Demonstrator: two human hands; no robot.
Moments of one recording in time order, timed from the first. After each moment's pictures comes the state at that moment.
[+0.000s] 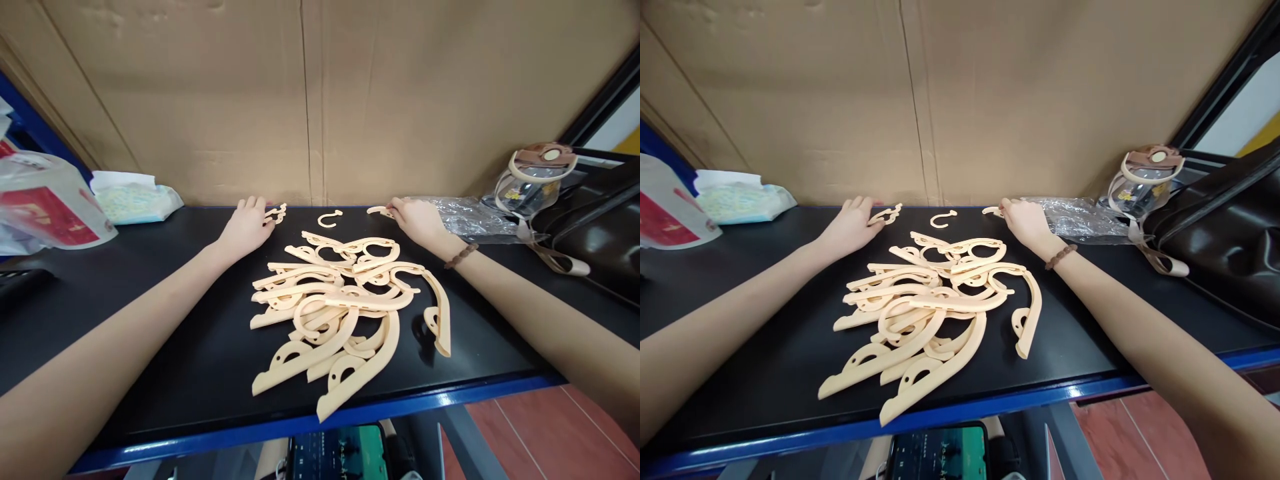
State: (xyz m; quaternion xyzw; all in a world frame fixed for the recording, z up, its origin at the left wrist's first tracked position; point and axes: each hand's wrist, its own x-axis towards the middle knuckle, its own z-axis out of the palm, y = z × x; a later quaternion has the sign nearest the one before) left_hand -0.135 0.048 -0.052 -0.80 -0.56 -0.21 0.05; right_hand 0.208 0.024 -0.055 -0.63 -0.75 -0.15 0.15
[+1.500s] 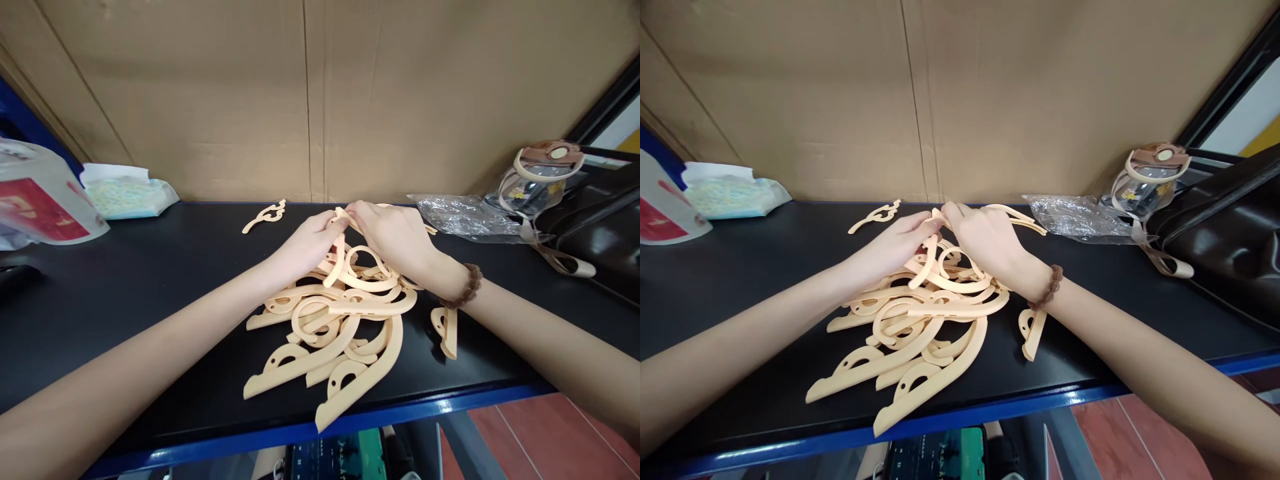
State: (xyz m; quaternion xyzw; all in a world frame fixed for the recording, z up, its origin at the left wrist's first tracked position) left_hand -0.036 -0.036 -0.028 -0.68 -0.43 -0.38 -0.45; right_hand 0.128 -0.044 -0.029 -0.50 -0.81 -0.25 0.18
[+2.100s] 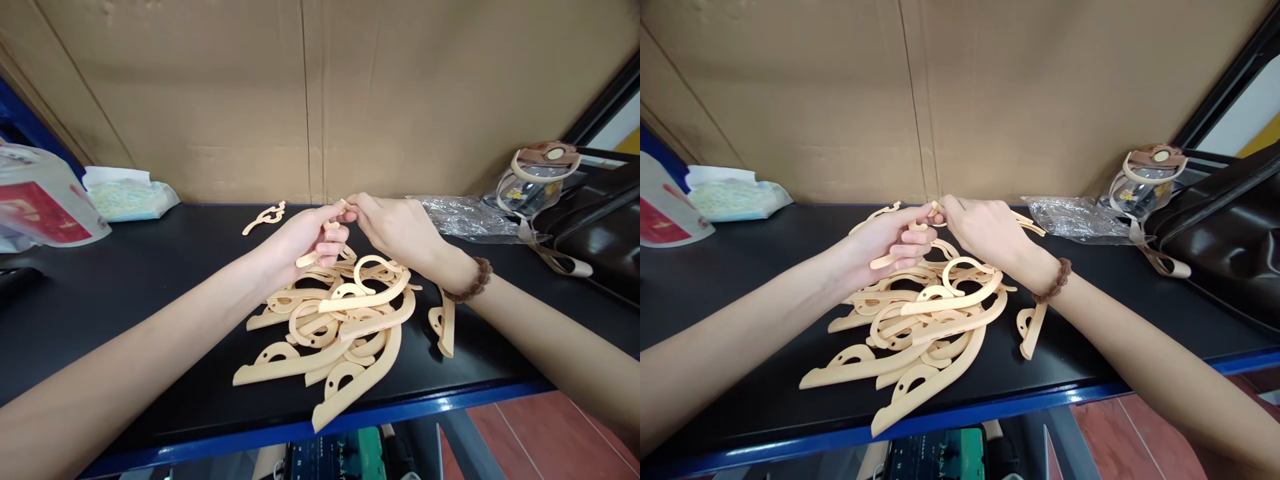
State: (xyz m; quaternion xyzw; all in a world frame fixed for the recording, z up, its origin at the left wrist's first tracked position) left_hand -0.038 -0.046 0.000 -0.47 -0.33 -0.33 -0.74; right_hand 0.135 -0.044 -0.017 -0.46 -0.82 -0.29 0.18
